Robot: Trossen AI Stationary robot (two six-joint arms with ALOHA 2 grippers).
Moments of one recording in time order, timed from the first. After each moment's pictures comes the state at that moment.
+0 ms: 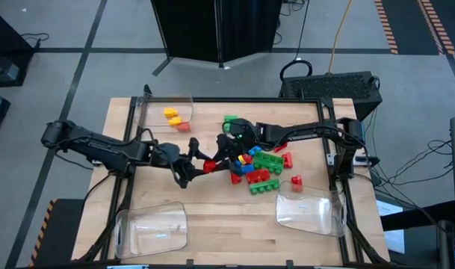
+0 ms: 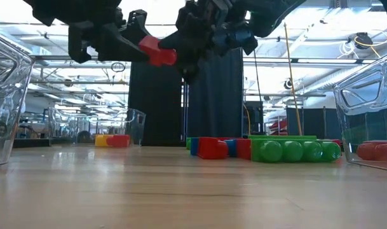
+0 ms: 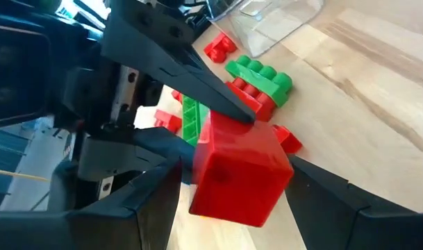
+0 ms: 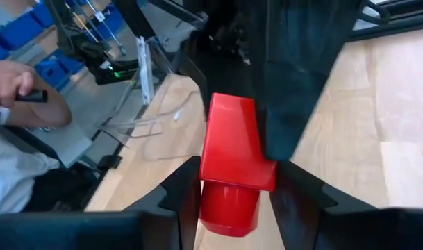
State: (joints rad) left arm -0.12 1.18 0.63 0.10 -0.10 0.71; right arm -0.14 1.84 1.25 0.14 -0.60 0.17
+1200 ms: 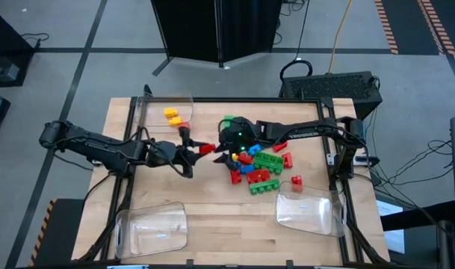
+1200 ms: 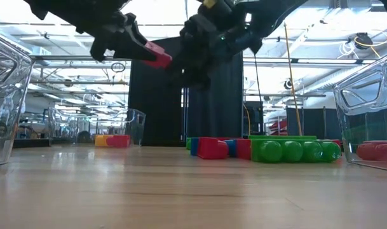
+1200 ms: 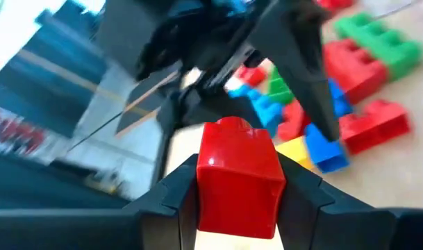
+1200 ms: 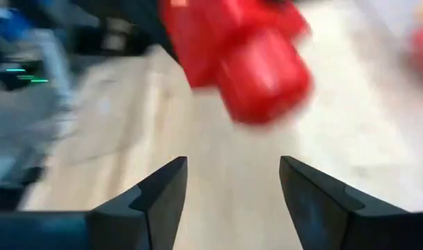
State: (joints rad) left arm -0.12 1.13 0.63 0.10 -0.46 0.56; right arm -0.17 1.82 1.25 -0.01 -0.33 0.21
